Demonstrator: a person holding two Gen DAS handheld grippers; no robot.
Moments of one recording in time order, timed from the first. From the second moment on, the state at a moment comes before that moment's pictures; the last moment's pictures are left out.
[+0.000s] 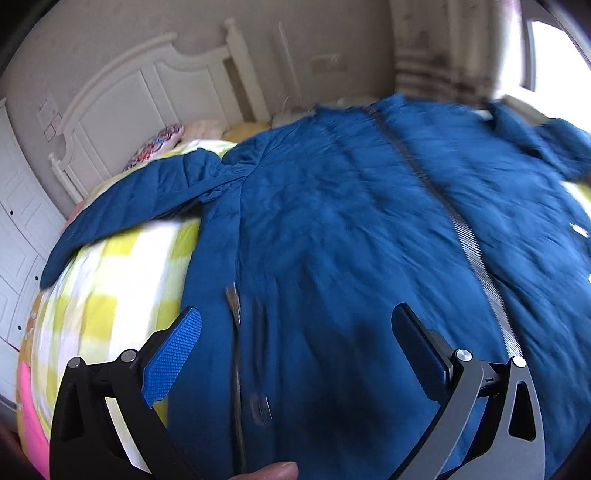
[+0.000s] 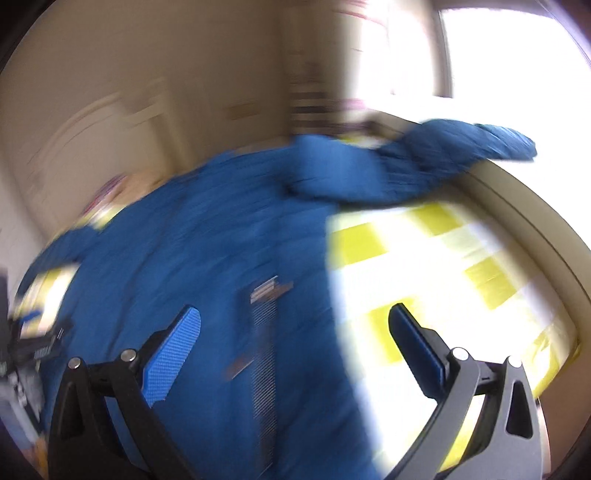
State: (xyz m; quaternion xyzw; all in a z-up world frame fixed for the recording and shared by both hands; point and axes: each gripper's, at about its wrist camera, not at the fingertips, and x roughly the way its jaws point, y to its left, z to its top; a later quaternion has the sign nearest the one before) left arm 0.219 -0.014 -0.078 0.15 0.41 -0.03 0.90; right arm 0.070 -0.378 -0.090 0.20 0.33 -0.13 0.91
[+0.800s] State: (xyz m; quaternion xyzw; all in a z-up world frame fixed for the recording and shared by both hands) left arm 0.275 0.025 -0.111 0.02 0.46 -0.04 0.89; right arm 0.260 -0.391 -0.046 0.04 0.22 -0.16 0.96
